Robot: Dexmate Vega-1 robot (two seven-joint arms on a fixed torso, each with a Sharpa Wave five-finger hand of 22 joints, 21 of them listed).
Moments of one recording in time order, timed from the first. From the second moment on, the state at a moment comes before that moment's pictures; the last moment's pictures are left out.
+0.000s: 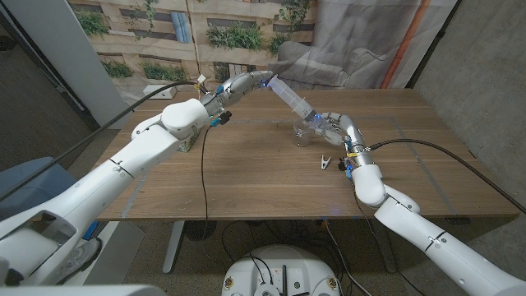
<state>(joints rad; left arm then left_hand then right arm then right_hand) 0.68 0.77 0.49 -1.85 -0.33 0.04 -0.13 0.05 0.09 0.72 0.04 0.19 0.14 0.00 0.19 0.17 0.12 -0.07 0.20 0.17 0.02 -0.03 0.18 0.16 0.06 -0.04 0.19 0.17 -1.07 -0.63 -0.46 -1.79 -0.16 0.07 -0.53 1.03 -0.05 0.32 -0.15 0.17 0.86 -0.05 0.33 0.18 1.00 -0.13 0.20 0.20 0.94 -0.14 0.28 0.29 0.96 -0.14 0.25 0.18</state>
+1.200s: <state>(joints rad) 0.64 0.76 0.51 -1.84 -0.30 0.06 -0.15 0.05 0.09 0.73 0.04 0.19 0.14 0.00 0.18 0.17 0.12 -0.07 0.19 0.17 0.02 -0.04 0.18 0.16 0.07 -0.04 0.19 0.17 -1.04 -0.60 -0.48 -1.73 -0.18 0.13 -0.54 1.03 -0.05 0.32 -0.16 0.17 0.87 -0.05 0.32 0.18 1.01 -0.13 0.19 0.20 0.95 -0.14 0.28 0.30 0.96 -0.14 0.25 0.18</state>
